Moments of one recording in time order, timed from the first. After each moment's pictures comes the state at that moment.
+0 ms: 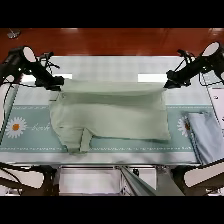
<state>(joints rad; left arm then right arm) 0.00 -1.69 1.51 1.43 -1.36 -1.50 -0.14 -1.76 1.60 -1.15 1.49 1.42</state>
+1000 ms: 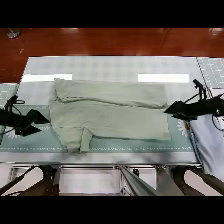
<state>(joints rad) 0.59 -1.13 0.68 1.06 -1.37 -1.36 -0.32 -1.11 0.72 -0.93 1.23 1.24</state>
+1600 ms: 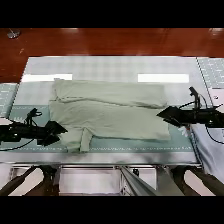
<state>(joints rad) 0.44 -1.08 0.40 0.89 -1.25 -1.29 -0.34 -1.03 0.60 -0.75 1.18 1.20</state>
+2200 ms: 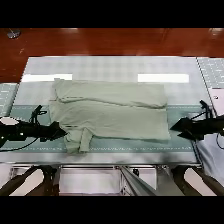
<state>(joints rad) 0.36 -1.08 0.39 0.85 -1.15 -1.17 -0.48 -1.02 0.55 -1.09 1.36 1.33</state>
